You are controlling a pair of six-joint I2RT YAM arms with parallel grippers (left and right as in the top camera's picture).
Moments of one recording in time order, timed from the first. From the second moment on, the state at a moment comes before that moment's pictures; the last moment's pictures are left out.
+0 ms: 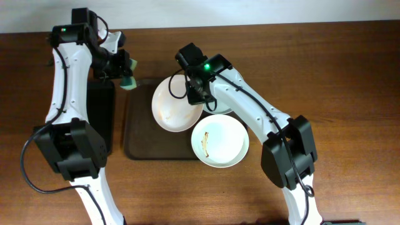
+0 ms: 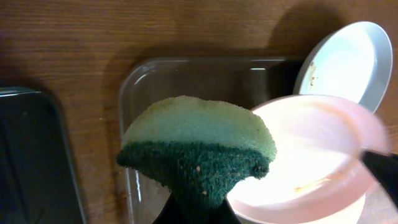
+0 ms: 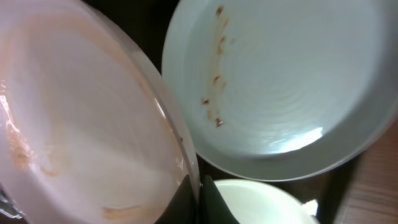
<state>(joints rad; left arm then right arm) 0.08 2.19 2.17 -1.34 0.37 0.06 0.61 2.19 2.01 -1.12 0.14 0.44</state>
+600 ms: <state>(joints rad) 0.11 2.19 2.17 -1.34 0.37 0.06 0.90 2.19 2.11 -1.23 0.92 0.42</state>
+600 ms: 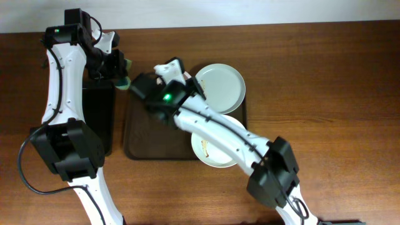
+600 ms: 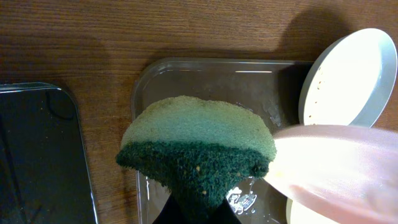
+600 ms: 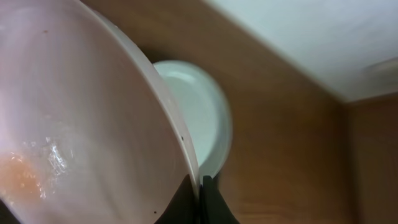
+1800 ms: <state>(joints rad) 0.11 2.19 2.17 -1.33 0.35 0.06 1.00 2.19 2.11 -1.25 1.20 0.54</state>
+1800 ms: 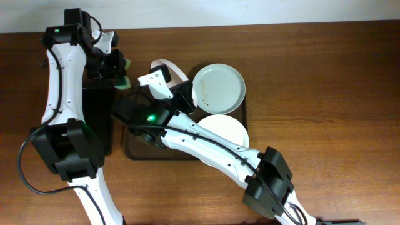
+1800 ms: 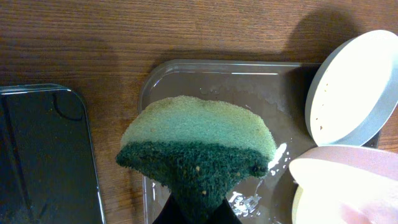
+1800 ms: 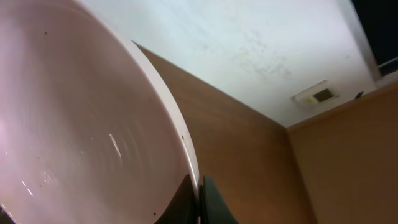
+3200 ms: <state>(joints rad) 0.11 2.19 2.17 -1.32 0.34 0.06 -0.21 1.99 1.65 -1.19 0.06 0.44</state>
